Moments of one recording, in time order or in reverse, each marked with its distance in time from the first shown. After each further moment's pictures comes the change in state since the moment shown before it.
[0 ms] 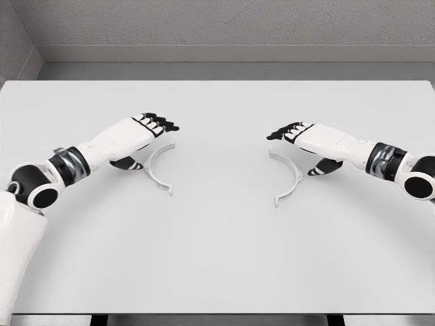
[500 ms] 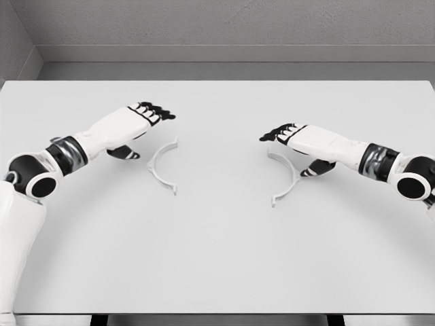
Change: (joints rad) left arm -0.052 -0.008 0.018 0.055 -0.015 0.000 0.000; right arm 0.002 0.023 0.000 -0.008 0.003 0.002 0.003
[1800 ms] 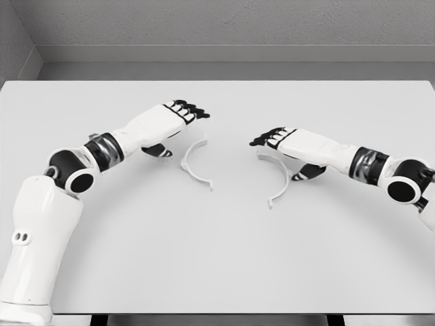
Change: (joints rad) left arm -0.043 -0.141 -0.035 0.010 -0.084 0.000 0.000; right arm 0.002 0.013 0.024 -0.051 0.001 0.035 0.000
